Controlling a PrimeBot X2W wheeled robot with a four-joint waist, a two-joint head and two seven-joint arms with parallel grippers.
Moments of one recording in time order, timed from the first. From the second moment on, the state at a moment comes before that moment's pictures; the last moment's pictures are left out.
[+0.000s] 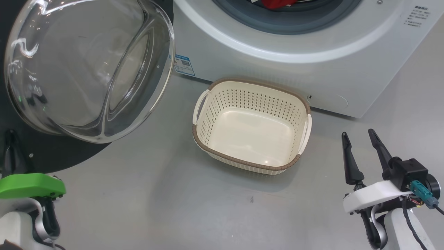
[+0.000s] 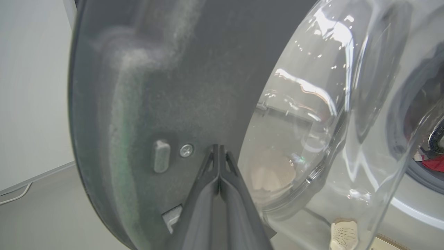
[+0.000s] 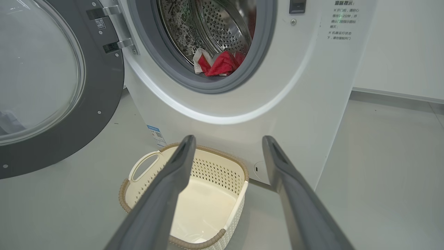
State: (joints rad) left arm -0.27 0.15 0.12 0.37 -0.50 0.11 -0.25; right arm -0.12 -0.06 0.02 0.25 0.17 0.11 -0.26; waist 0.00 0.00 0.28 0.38
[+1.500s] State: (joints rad) left arm 0.07 0.08 -0.09 0.09 -0.32 0.03 -0.25; right arm -0.03 -0.04 0.09 0.28 0.22 0.12 -0.26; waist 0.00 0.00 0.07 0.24
